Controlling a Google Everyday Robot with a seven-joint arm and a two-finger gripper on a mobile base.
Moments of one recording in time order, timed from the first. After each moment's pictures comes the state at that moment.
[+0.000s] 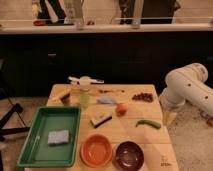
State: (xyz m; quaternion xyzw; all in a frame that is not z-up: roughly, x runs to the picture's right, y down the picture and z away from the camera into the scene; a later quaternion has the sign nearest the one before) arm 0.286 0.111 0.683 -0.28 0.02 0.02 0.96
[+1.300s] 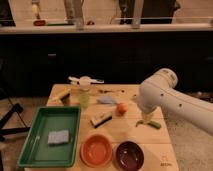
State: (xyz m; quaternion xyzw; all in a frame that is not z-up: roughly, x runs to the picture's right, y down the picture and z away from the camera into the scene) arm 0.165 0.103 0.698 -0.21 -0.06 -0.20 0.95
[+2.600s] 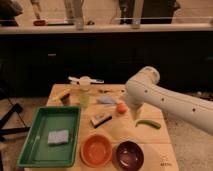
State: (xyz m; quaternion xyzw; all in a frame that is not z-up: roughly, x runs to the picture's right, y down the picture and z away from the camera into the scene) arm 0.104 0.097 0.736 -0.21 -0.10 -0.25 0.94
